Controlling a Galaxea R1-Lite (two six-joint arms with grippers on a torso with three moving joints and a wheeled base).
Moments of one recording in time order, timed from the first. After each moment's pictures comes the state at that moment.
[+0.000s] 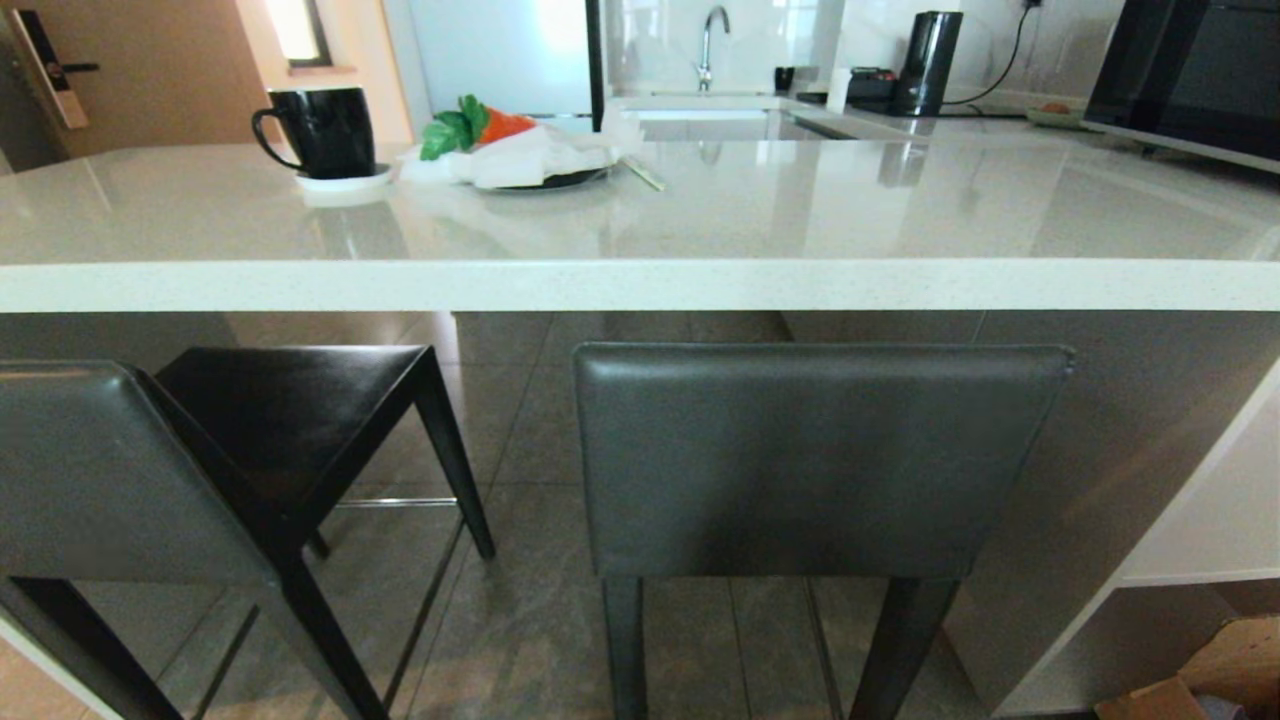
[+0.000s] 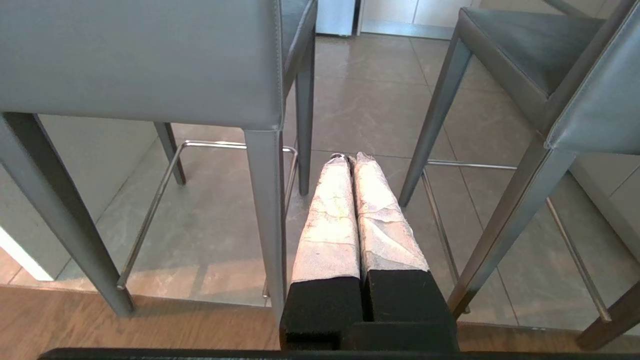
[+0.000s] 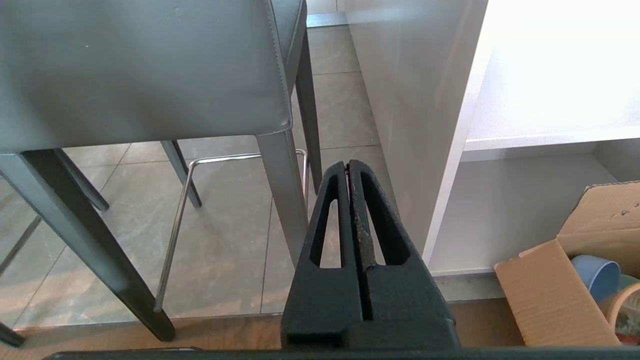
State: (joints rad) left arm 0.00 0.00 0.00 -0.01 0.00 -0.05; right arm 0.00 0.00 0.00 0.00 -0.01 0.05
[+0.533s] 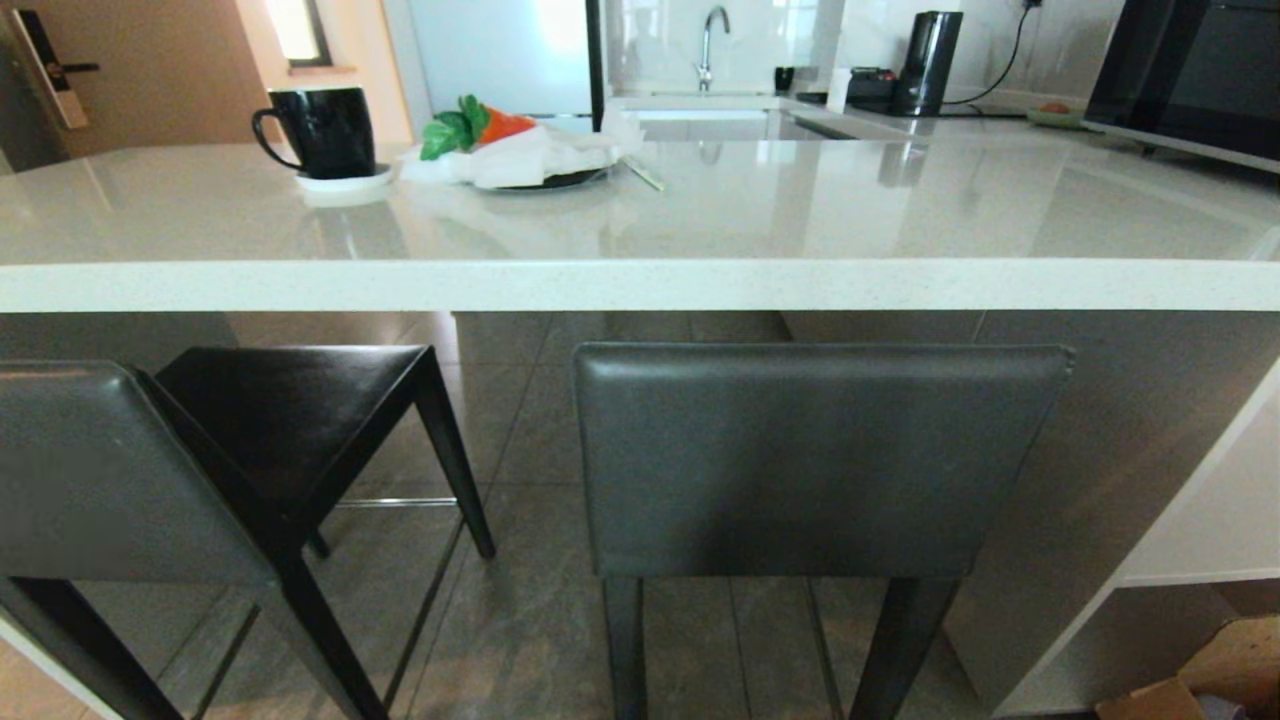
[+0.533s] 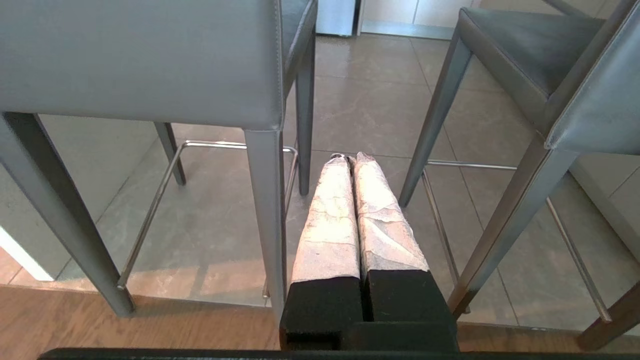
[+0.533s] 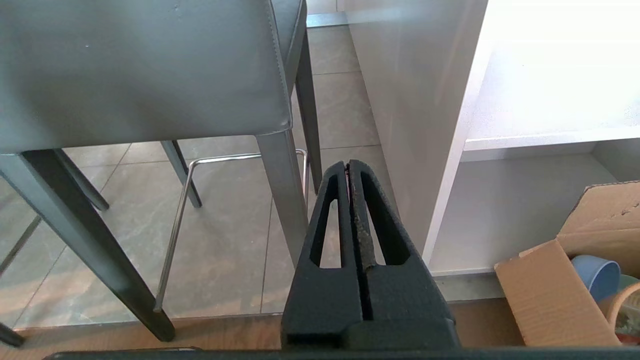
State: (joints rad) left arm 0.00 0.00 0.00 -0.02 0.00 -0.05; right arm 0.00 0.00 0.00 0.00 -0.01 0.05
